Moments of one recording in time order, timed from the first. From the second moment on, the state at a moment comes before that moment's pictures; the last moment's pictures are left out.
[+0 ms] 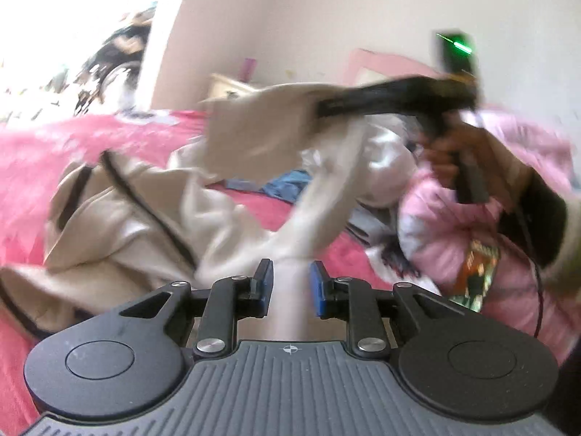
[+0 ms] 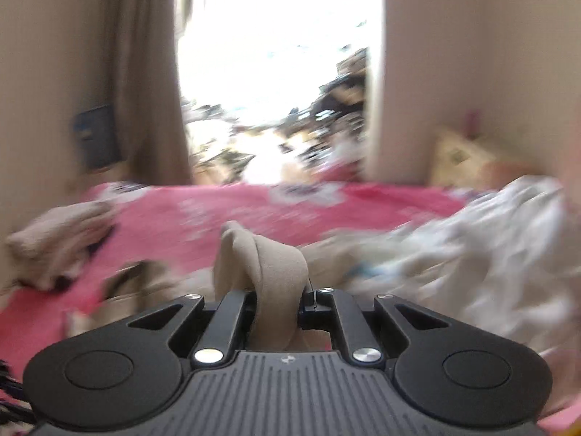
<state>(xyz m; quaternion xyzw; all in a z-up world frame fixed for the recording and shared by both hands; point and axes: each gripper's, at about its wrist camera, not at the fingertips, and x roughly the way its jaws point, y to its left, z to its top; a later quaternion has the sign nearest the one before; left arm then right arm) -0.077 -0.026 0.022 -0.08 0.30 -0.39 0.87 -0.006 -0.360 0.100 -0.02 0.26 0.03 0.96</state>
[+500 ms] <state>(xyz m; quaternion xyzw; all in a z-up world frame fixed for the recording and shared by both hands) -0.034 -0.002 -0.012 -0.06 0.38 -0.28 0.88 0.029 -0.375 0.025 -0.18 0.27 -0.16 0.93</state>
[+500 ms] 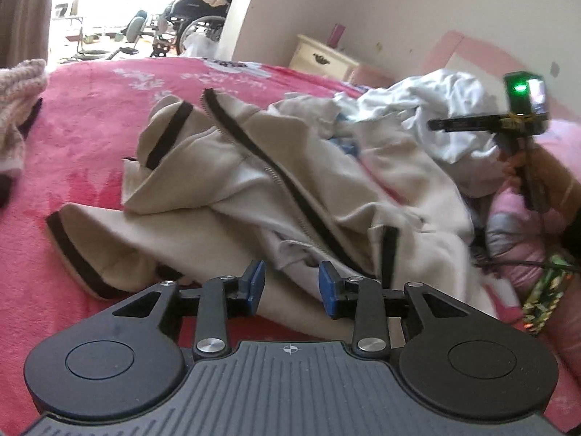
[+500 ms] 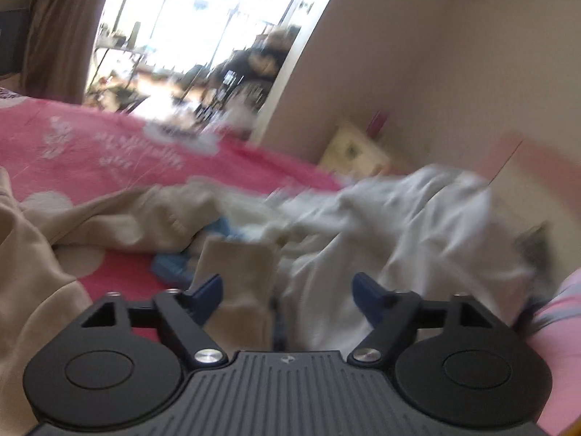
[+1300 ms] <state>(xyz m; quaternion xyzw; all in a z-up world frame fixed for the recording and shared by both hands) 0.016 0.010 -0.031 0.02 0.34 -0.18 0.92 0.126 -0.168 -0.039 -0.11 0.39 0.17 0.90</state>
